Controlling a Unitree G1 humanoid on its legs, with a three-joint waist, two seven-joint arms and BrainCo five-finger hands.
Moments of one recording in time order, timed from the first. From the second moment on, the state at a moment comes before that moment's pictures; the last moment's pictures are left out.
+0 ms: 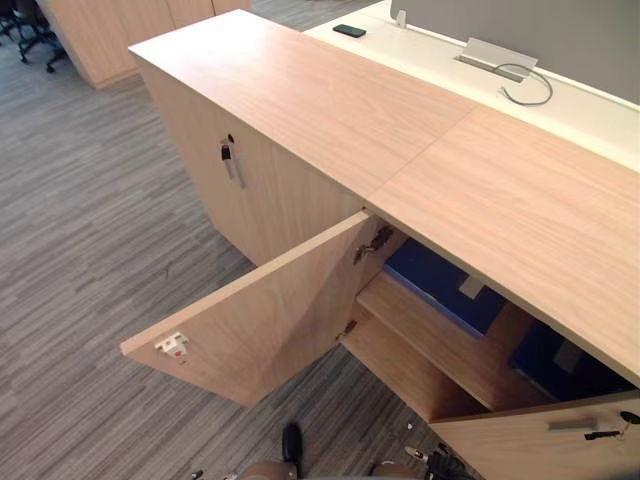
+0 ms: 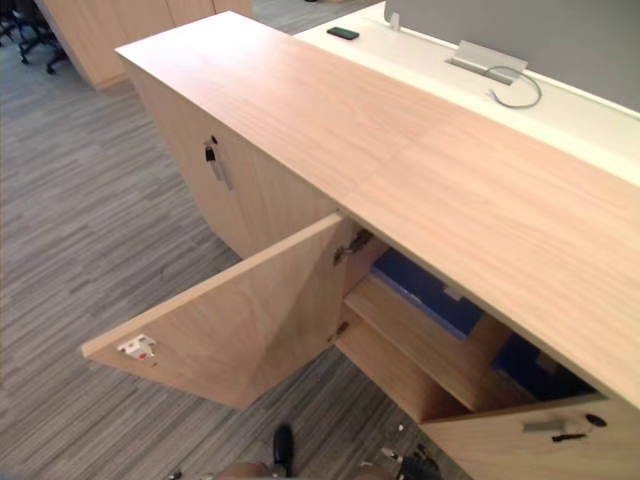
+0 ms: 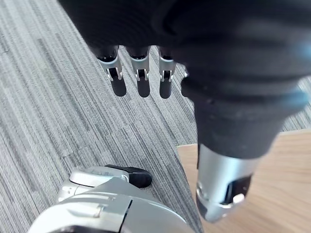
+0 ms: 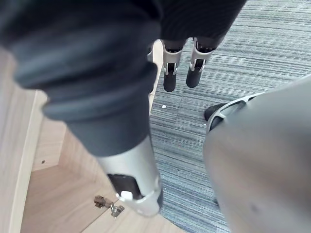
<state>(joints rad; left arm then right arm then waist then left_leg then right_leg) 0.20 0.08 0.30 1.03 -0.10 -0.03 0.05 0.07 -0.01 -0.45 1.02 0.06 0.04 -0.04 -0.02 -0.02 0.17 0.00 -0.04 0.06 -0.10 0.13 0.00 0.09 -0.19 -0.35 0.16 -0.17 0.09</state>
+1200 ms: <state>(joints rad) -0.02 0.54 0.41 0.88 0.11 -0.01 0.00 0.11 -0.03 -0.61 1.04 0.11 0.04 -0.06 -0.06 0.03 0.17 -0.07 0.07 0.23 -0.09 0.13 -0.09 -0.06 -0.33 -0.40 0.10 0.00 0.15</state>
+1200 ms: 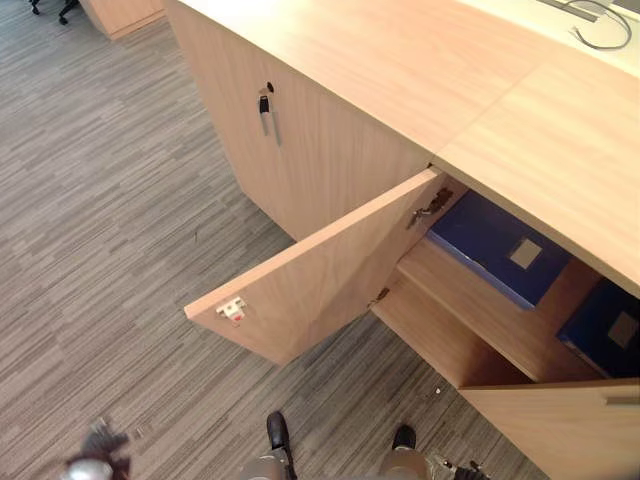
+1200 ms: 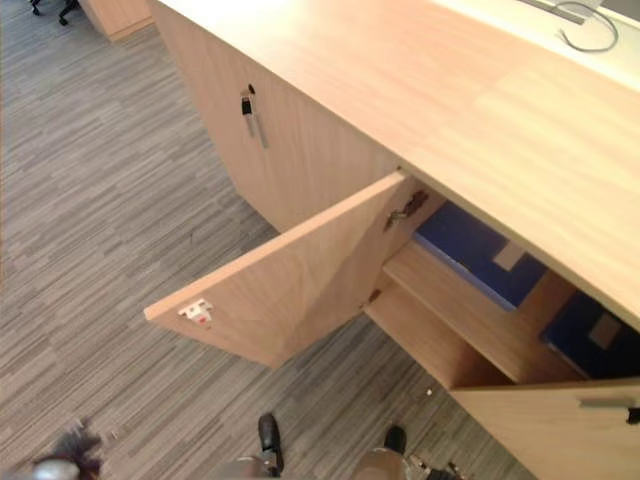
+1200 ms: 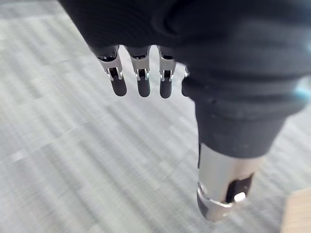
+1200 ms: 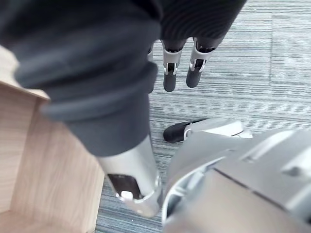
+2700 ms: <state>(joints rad) 0.01 0.36 -0.65 0.24 -0.23 -0.14 -0.29 0.17 -0.01 -0.56 1.06 0.13 0.00 -0.01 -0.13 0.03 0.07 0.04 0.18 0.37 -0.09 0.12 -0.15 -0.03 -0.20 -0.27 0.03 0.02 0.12</state>
